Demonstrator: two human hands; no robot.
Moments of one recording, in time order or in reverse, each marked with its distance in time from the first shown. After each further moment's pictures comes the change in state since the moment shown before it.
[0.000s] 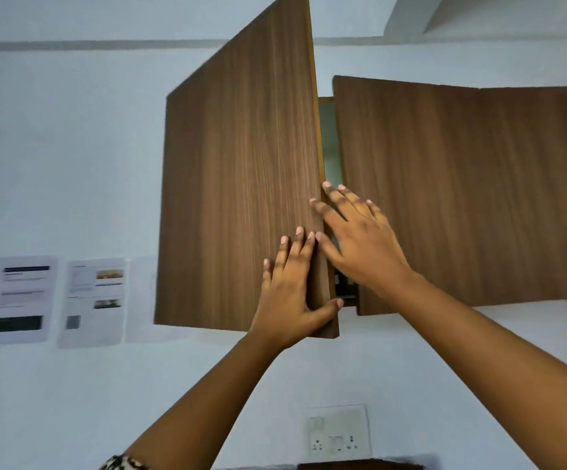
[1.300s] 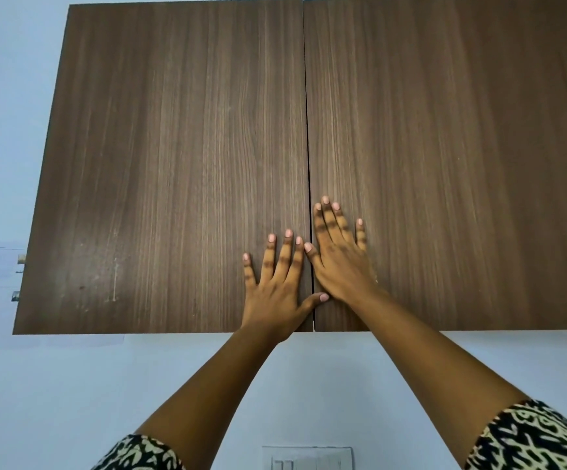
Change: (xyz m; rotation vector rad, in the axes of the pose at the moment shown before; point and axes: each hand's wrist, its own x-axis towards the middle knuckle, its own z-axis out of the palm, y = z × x) left_hand 0.096 -0.093 0.231 0.516 -0.095 -0.150; right_hand 0.020 0.157 0.263 0.091 -0.131 0.113
